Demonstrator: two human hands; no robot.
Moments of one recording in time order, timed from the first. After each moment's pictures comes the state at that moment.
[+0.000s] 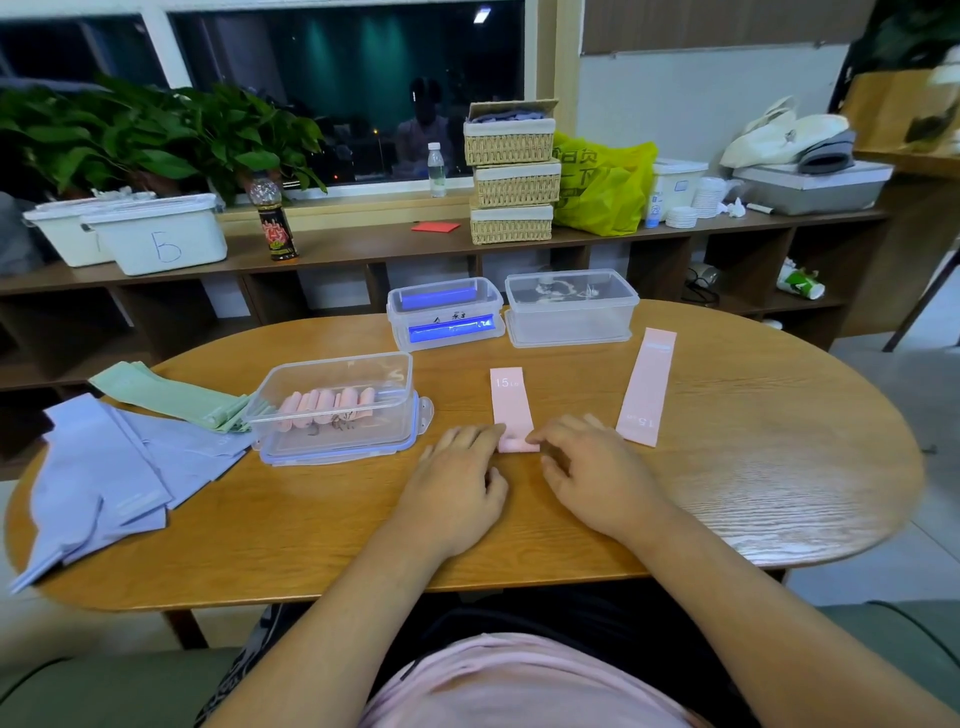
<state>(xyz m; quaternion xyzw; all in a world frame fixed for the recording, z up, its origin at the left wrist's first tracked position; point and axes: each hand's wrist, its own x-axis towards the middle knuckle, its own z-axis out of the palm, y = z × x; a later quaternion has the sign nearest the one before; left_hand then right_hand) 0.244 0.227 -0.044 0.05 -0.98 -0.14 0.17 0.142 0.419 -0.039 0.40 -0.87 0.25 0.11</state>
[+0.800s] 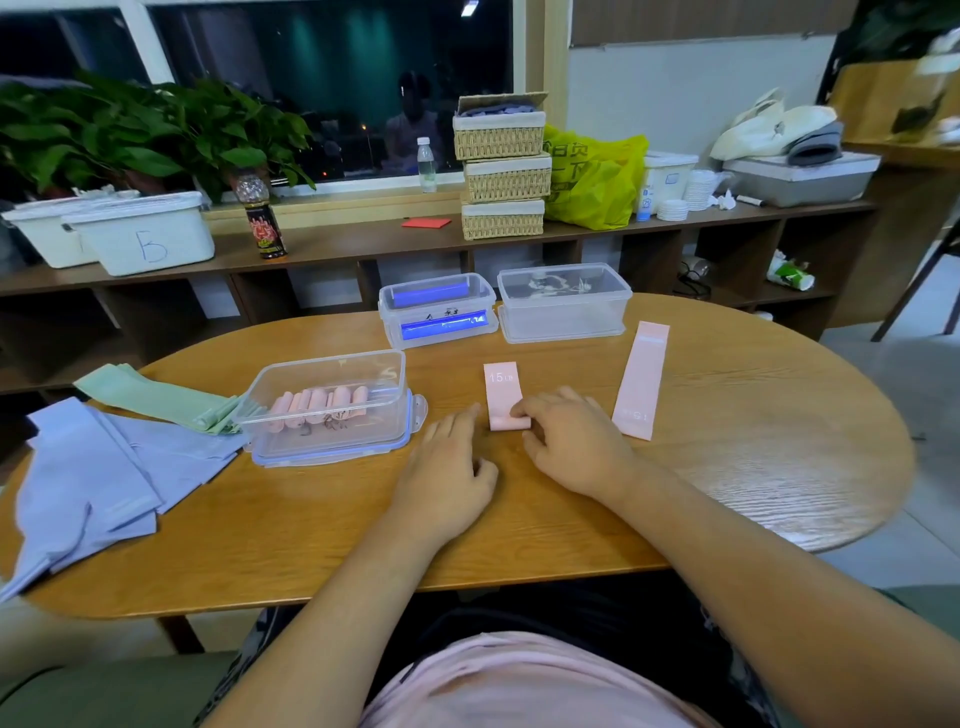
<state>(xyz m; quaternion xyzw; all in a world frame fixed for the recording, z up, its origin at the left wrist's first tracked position) 0.234 0.220 -0.043 0.10 -0.96 -0.22 0.16 0.112 0.391 -0.031 0.41 -0.89 0.18 0.10</state>
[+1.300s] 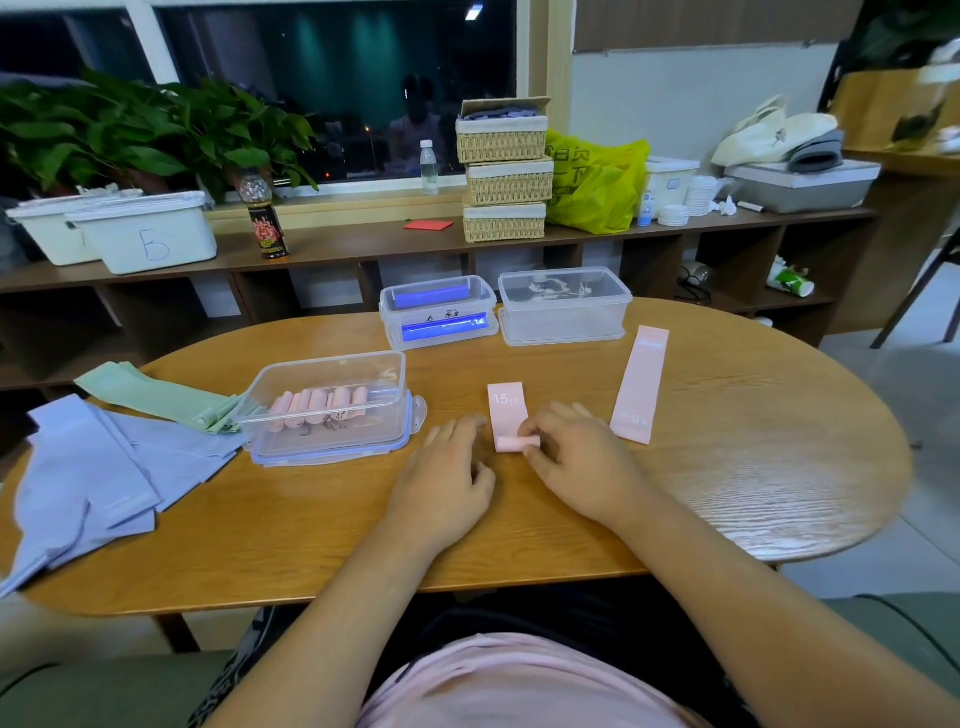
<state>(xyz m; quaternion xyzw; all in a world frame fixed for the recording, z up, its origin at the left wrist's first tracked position) 0.243 0.224 -0.043 0.07 -0.95 -0.21 0.20 0.131 0.408 -0.042 0.39 -0.87 0.28 0.11</state>
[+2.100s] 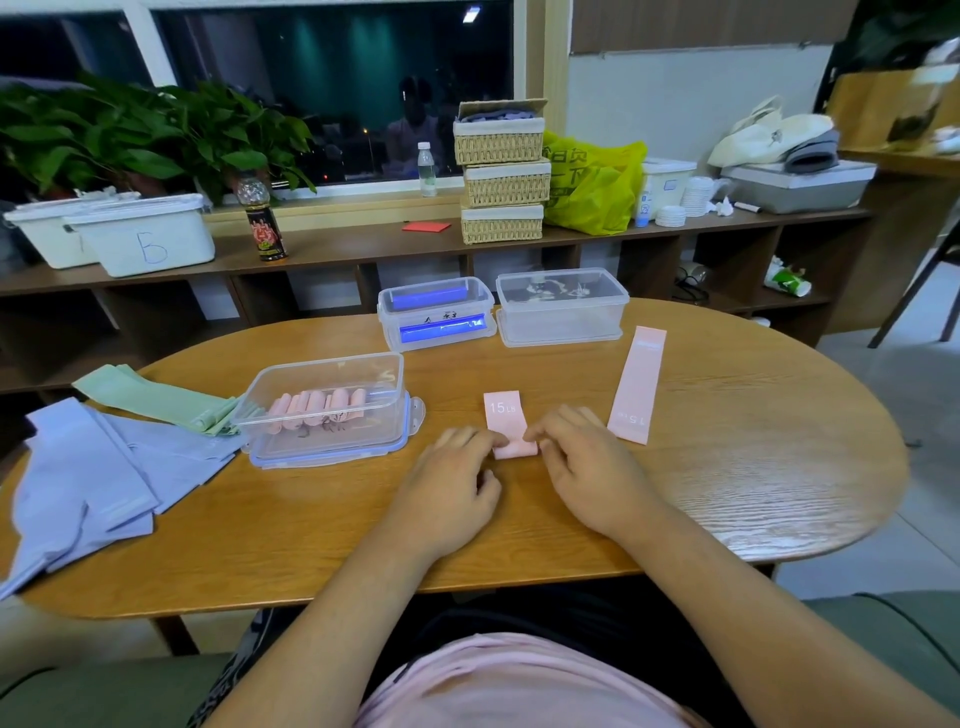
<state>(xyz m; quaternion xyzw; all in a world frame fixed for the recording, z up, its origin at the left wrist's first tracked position) 0.246 0.227 -0.041 0.01 -0.97 -0.18 0.18 0.147 0.423 -0.038 0.40 -0.86 0.31 0.12</state>
